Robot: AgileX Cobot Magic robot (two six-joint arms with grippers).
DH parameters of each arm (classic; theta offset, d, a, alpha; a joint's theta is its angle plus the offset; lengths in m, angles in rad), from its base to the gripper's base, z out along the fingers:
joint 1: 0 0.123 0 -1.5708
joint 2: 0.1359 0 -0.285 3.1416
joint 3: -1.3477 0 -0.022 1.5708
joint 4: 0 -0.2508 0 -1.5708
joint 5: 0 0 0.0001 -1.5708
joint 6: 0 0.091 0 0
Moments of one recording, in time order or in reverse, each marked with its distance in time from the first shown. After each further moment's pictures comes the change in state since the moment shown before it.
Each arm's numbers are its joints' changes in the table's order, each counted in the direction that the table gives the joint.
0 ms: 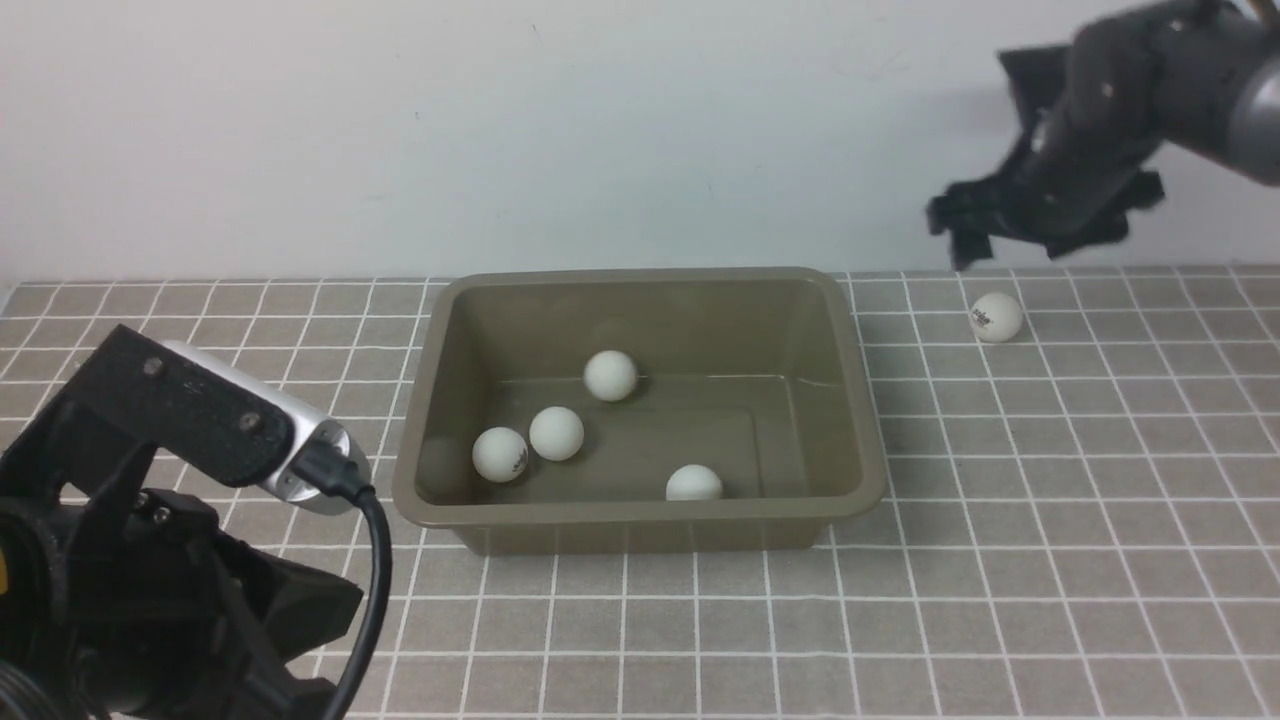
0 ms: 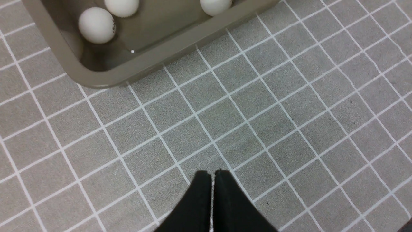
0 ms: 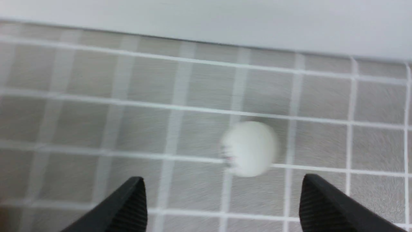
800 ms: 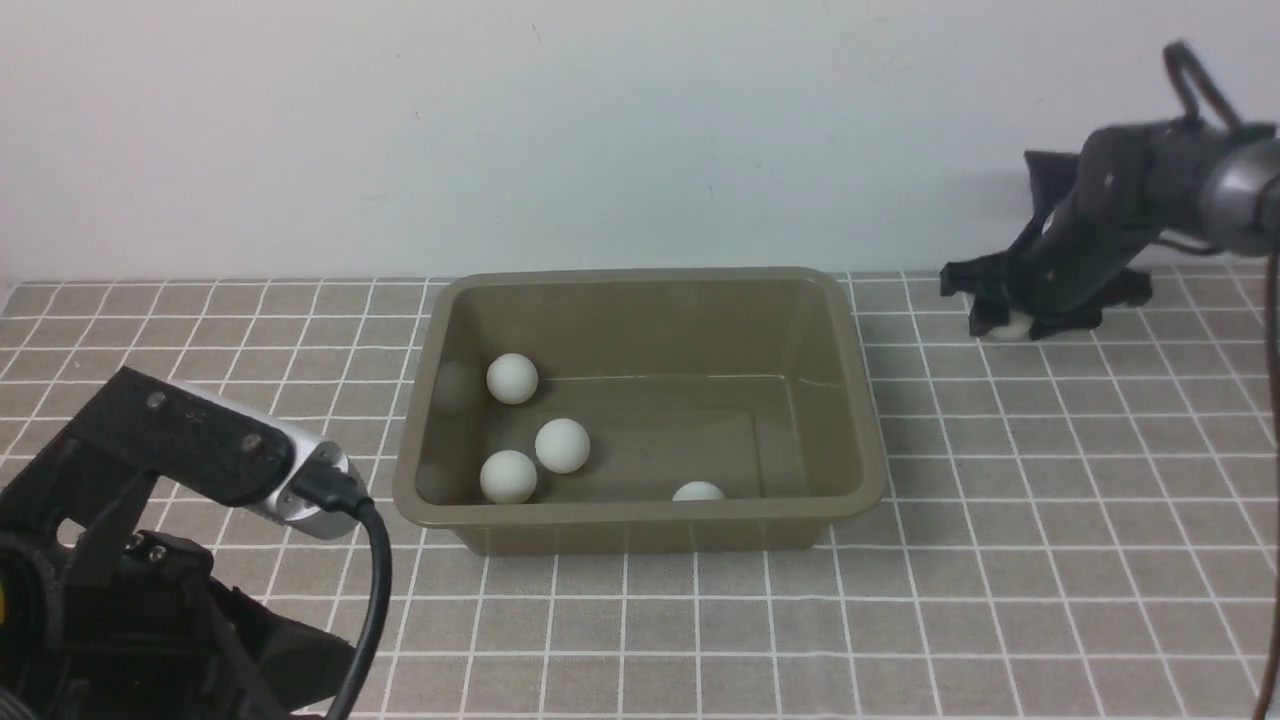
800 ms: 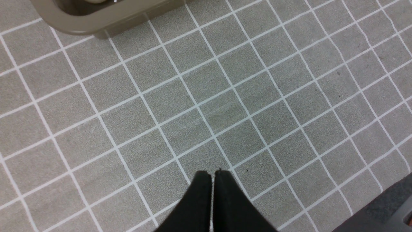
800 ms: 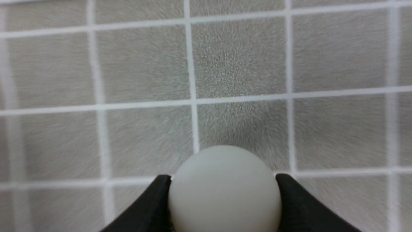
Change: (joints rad) right arm -0.053 0.091 0.001 -0.103 0.053 -0.020; left arm 0.000 0.000 0.000 0.010 -0.094 -0.076
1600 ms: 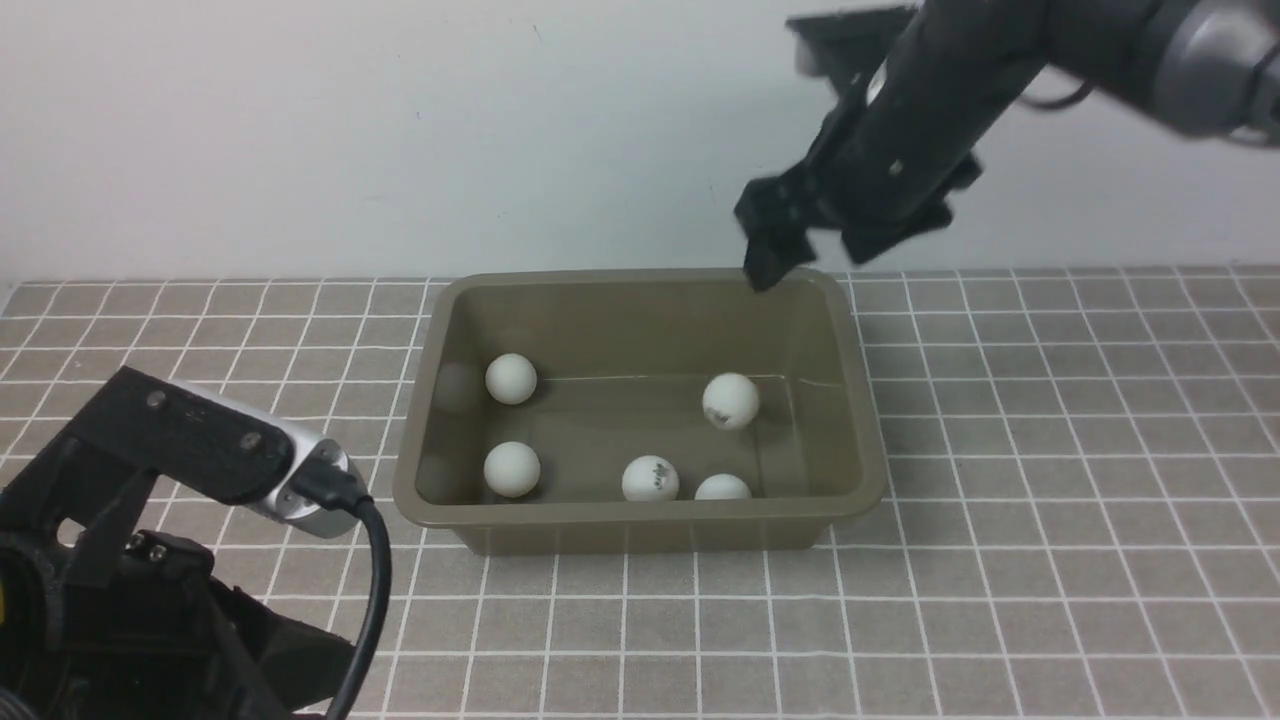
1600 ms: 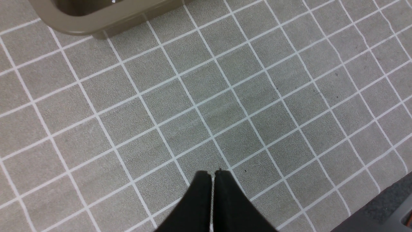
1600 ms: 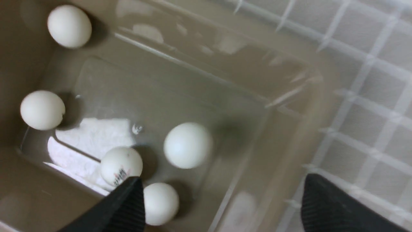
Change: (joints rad) right arm 0.348 -0.293 0.138 -0.083 -0.391 -0.166; left arm 0.000 0.000 0.000 0.006 0.001 0.000
